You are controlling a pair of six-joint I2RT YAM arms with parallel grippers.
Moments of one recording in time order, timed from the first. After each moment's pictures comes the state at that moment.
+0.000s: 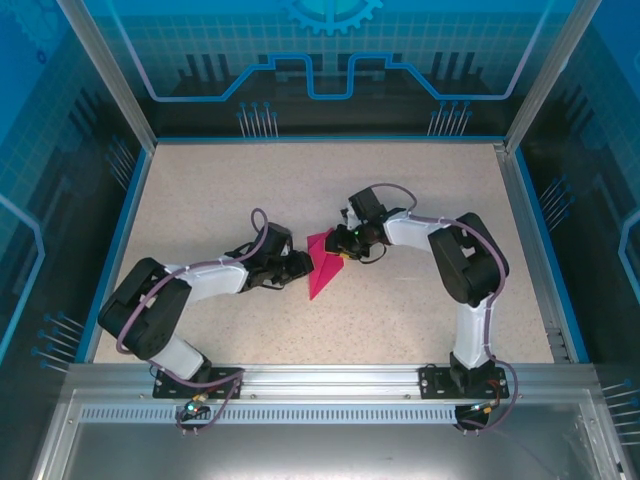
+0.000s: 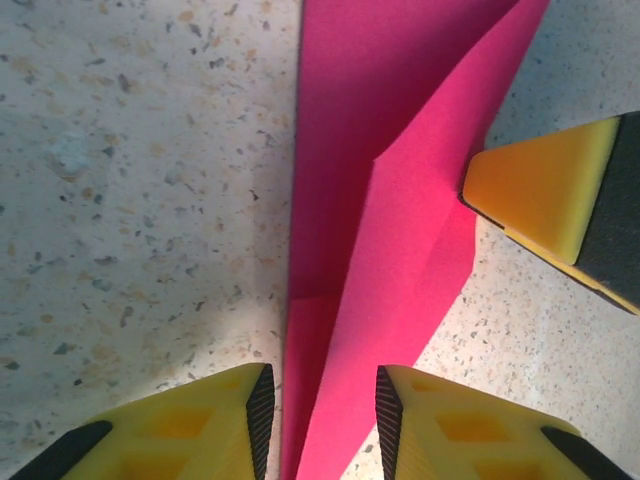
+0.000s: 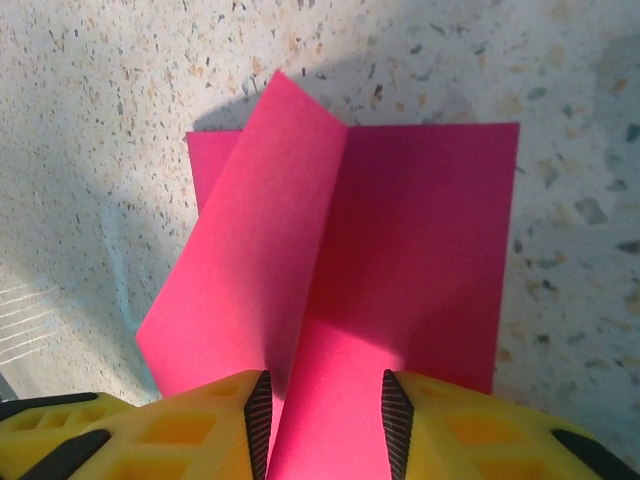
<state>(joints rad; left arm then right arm) -0.53 1.56 0.68 -0.01 0.23 -0.93 0.51 1.98 1.20 -0.30 -0.49 0.68</state>
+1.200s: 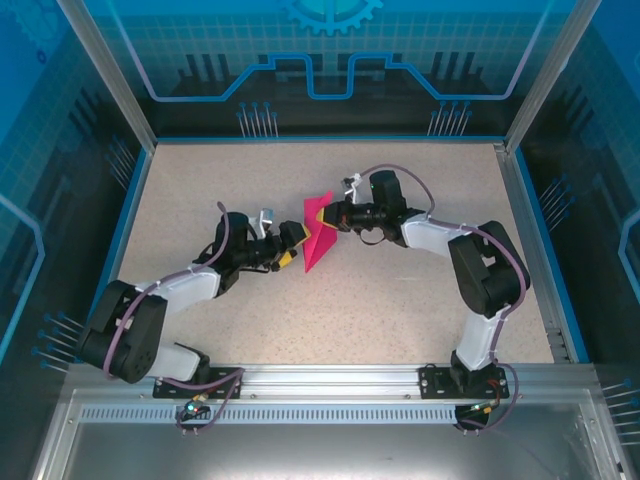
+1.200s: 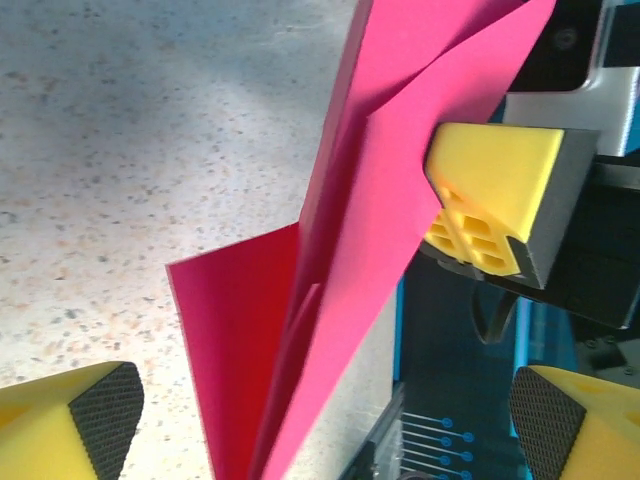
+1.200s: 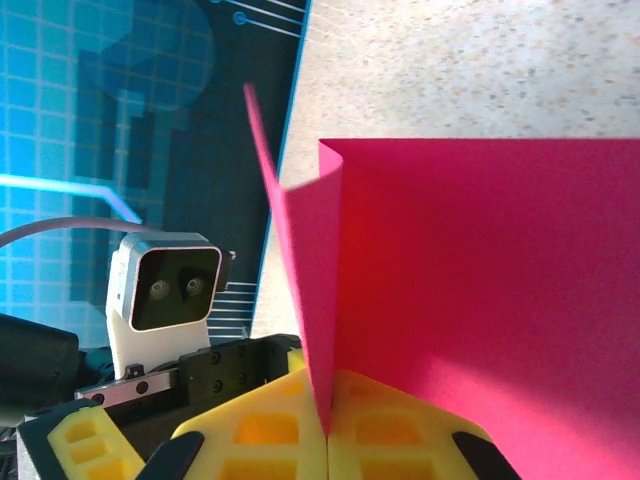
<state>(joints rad) -0.31 1.39 0.55 0.37 0.66 -1.11 0.44 1.85 1.09 0.26 -0.84 0.90</state>
